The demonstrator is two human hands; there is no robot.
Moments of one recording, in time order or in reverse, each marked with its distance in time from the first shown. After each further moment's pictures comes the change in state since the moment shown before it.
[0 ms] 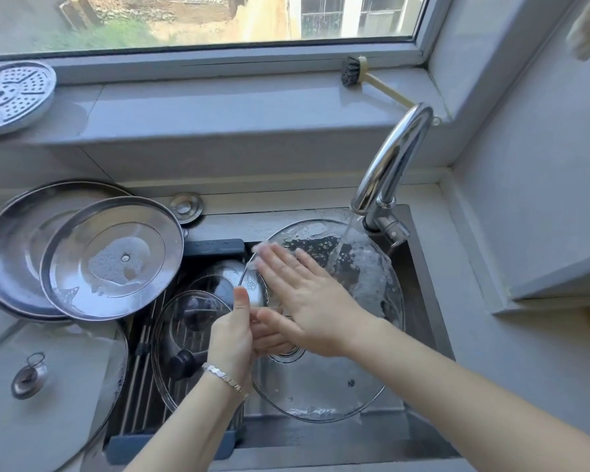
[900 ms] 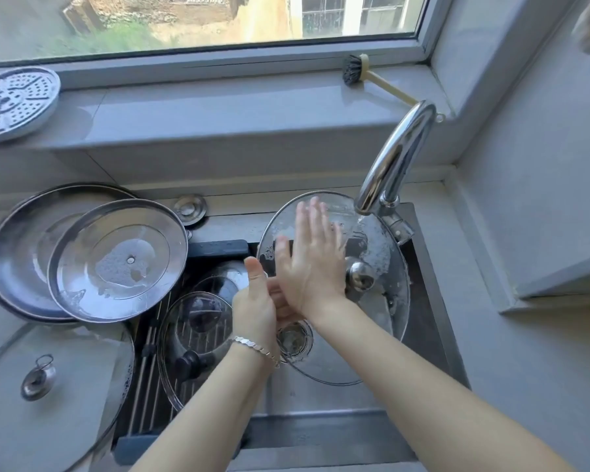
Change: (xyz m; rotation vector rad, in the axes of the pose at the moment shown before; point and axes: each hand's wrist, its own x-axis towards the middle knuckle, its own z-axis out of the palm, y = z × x) left_hand 0.008 0.015 0.038 0.011 0.150 0.273; right_hand 0.045 -0.013 0.003 0.090 0.428 0.489
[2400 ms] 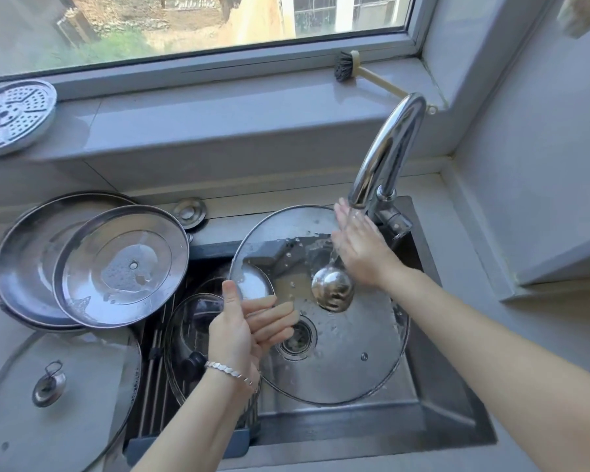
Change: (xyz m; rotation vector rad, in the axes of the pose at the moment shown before) left_hand -0.008 -0.007 -0.037 -0.059 -0.029 -0.113; right_hand 0.023 0.095 -0.019 -0.006 -0.318 -0.044
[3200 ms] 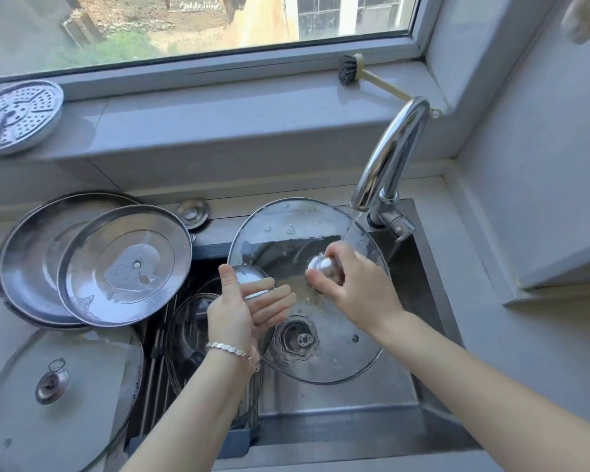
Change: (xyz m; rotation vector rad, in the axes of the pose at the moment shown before) left_hand 0.008 0.017 0.008 0.009 0.025 0.069; right_hand -0.054 -0.038 0.007 0.187 0.187 0.015
